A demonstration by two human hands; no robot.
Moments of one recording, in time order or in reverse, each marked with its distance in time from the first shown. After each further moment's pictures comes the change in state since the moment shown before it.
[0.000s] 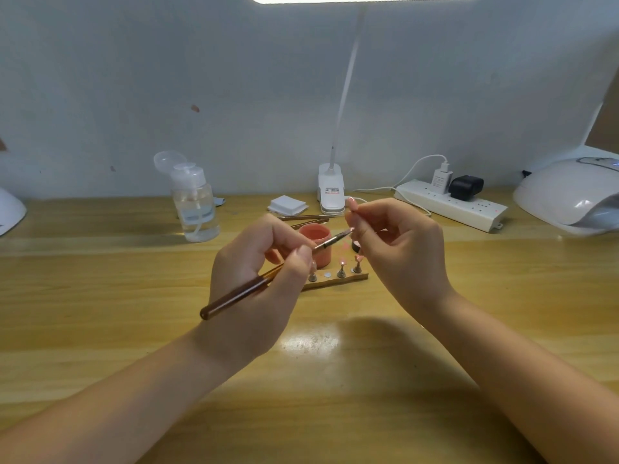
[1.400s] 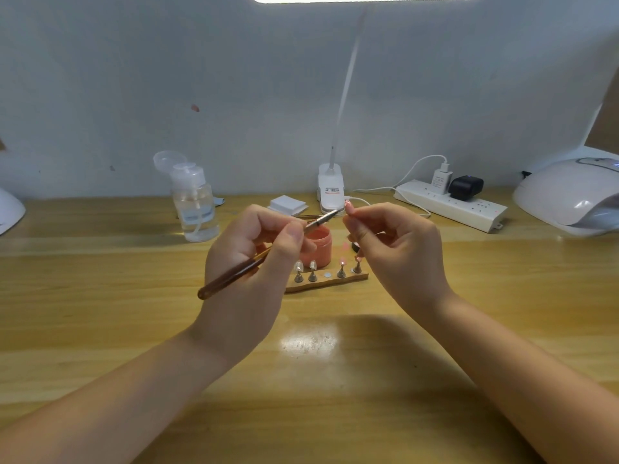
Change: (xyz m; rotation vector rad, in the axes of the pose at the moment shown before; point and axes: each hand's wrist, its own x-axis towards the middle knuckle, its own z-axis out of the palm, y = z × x) left_hand 0.002 -0.010 -0.001 -0.169 0.075 -0.137; right_hand -0.002 0.002 0.001 0.060 -0.030 0.003
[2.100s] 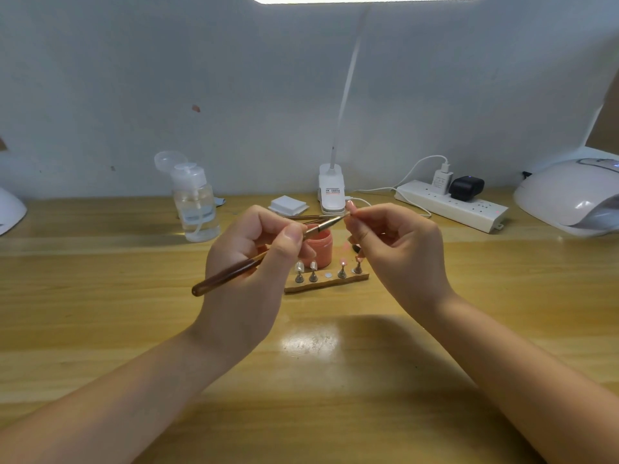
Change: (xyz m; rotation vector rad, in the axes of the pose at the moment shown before) left_hand 0.000 0.000 -0.001 -0.009 0.011 -0.015; right_hand 0.000 0.001 0.001 0.026 0.007 0.018
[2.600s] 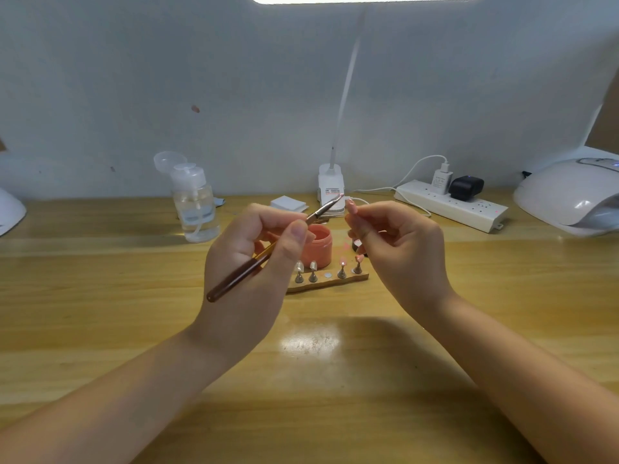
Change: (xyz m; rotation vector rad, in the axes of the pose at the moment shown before) left_hand 0.000 0.001 -0.001 0.099 0.002 0.055; right_hand 0.001 -0.001 -0.001 -0.006 0.008 -0.020
